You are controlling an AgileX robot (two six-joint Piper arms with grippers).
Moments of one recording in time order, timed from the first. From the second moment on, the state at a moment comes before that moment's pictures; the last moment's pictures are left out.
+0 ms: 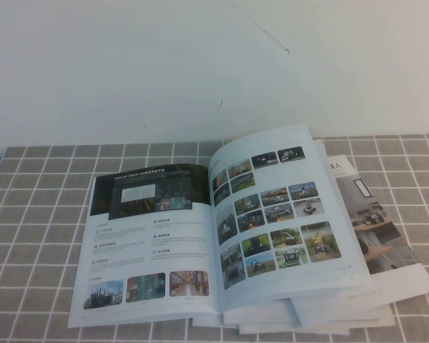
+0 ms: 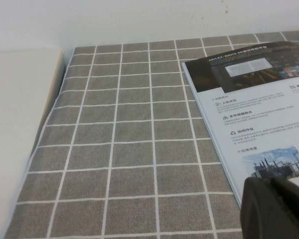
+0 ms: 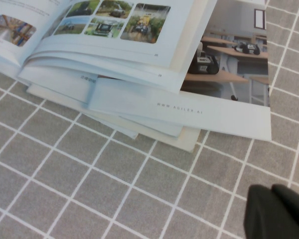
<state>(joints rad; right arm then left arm) 0.49 0.33 -0.37 -0.08 0.78 0.06 -0.01 -0.01 0.02 -0.10 0.35 0.06</state>
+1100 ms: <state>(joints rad) 0.00 -0.01 0.02 -0.06 0.43 -0.07 -0.01 -0.01 0.02 -0.10 0.35 0.06</state>
